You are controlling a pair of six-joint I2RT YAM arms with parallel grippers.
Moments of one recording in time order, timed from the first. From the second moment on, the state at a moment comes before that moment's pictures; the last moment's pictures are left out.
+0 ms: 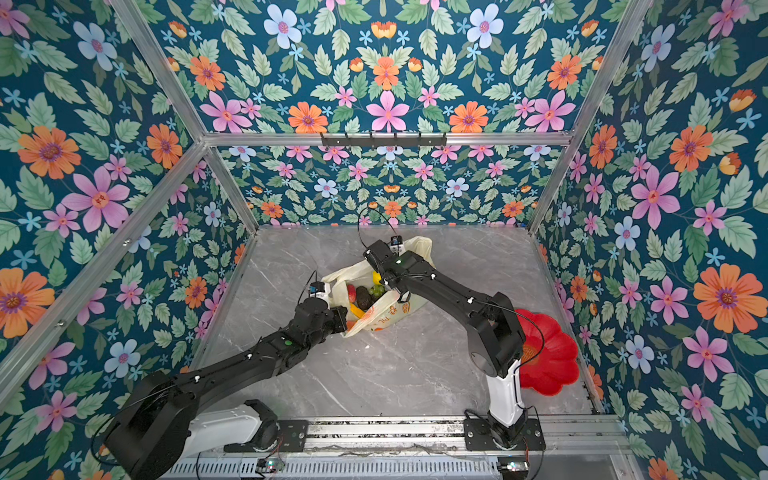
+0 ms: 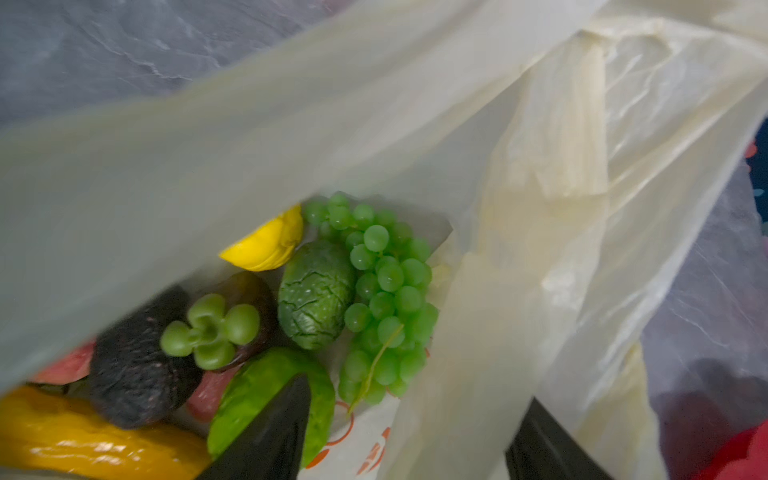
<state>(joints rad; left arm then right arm) -0.65 1.23 0.52 0.12 -0.12 -0.68 0.72 1.94 1.71 -0.91 0.55 0.55</state>
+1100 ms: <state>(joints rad) -0.50 1.01 0.52 -0.28 -0.14 -0.64 0.37 1.43 0.82 -0.04 -0.28 0.68</state>
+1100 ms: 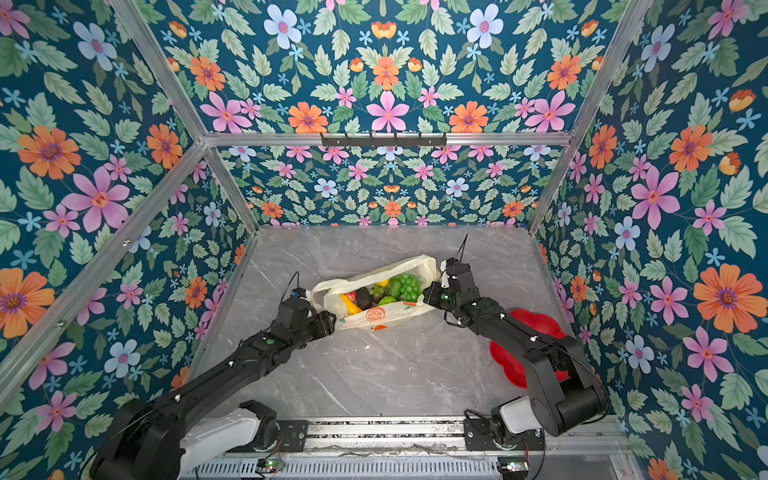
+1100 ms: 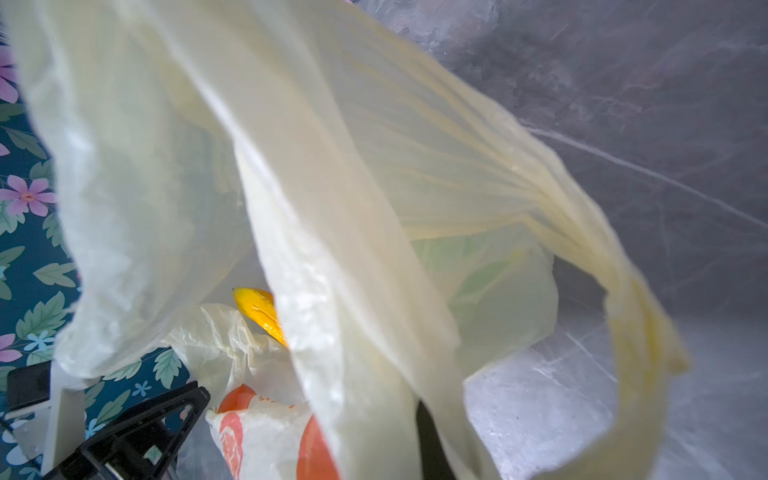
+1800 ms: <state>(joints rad) -0.74 1.58 1.11 -0.49 -0.81 -0.36 0.38 1.41 0.90 -0.21 -0.28 0.60</state>
